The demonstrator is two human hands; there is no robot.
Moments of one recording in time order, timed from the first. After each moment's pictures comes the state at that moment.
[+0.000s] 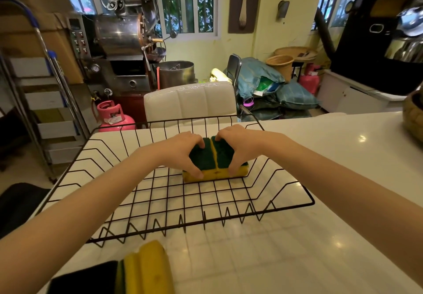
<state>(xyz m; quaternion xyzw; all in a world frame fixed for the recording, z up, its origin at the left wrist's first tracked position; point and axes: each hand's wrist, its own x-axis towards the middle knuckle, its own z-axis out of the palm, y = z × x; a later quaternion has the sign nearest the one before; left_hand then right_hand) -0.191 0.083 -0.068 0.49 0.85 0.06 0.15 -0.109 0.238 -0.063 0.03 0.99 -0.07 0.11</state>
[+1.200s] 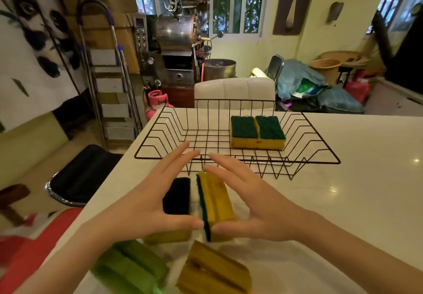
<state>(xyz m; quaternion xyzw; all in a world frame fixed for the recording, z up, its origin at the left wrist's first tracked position) -0.034 -0.128 -0.078 0.45 0.83 0.33 0.08 0.045 0.075 -0.095 -0.20 0.95 -0.25 -0.06</state>
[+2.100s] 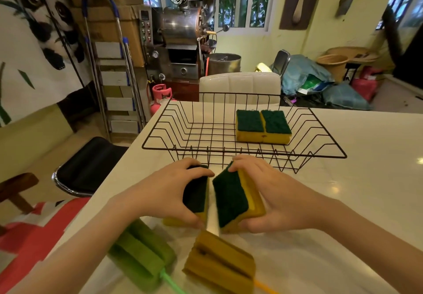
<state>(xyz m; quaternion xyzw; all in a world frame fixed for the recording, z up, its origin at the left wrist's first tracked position) -0.048 -0.113 -0.087 0.46 0.87 0.12 0.13 0.051 0.094 -0.089 -0.16 0.96 -0.21 0.03</state>
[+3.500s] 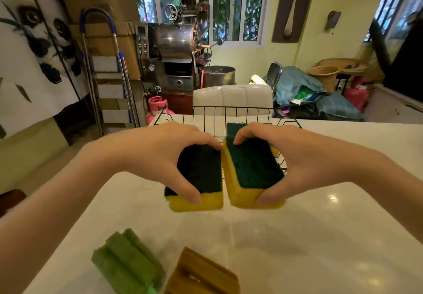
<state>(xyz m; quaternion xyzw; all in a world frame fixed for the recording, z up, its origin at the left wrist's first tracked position) -0.053 -0.085 0.013 0.53 0.84 0.07 0.13 0.051 0.127 0.006 -0.17 0.97 -0.18 0.02</state>
